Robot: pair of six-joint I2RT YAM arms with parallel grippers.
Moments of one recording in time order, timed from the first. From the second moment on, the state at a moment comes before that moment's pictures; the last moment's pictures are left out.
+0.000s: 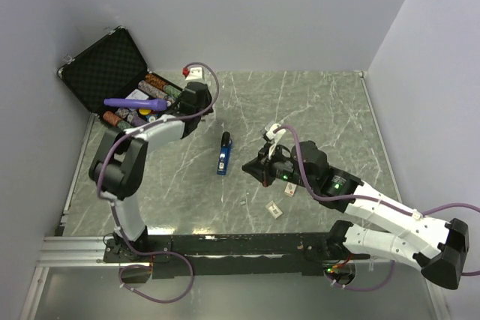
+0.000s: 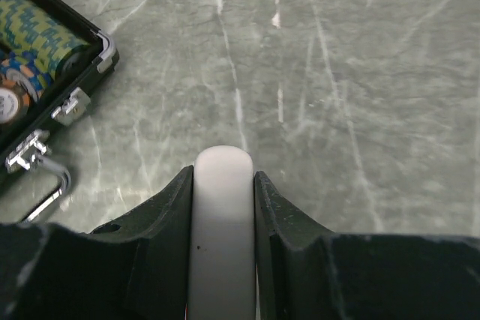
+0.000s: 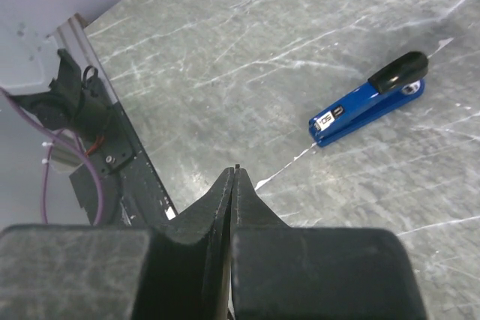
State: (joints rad) left arm -0.46 1.81 1.20 0.17 -0.34 -0.38; right arm 0.93 0.89 0.76 -0.13 -0.12 0.26
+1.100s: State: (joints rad) left arm -0.33 2.19 1.52 0.14 -0.10 -0.15; right arm 0.93 0.89 0.73 -0.12 -0.15 0.31
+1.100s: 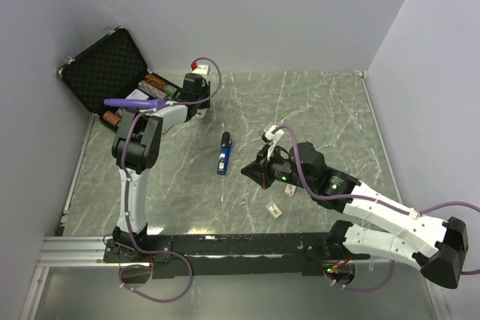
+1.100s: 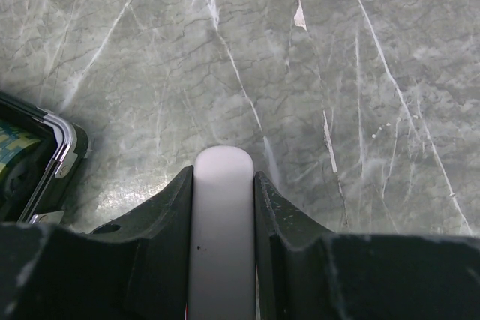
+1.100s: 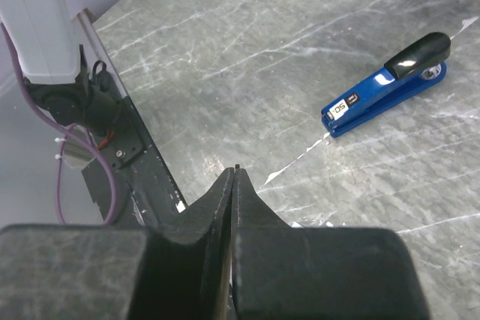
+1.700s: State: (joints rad) left arm -0.33 2.15 1.51 0.08 -0.12 -0.16; right arm 0.93 0.92 0.73 -0.12 -0.13 0.32
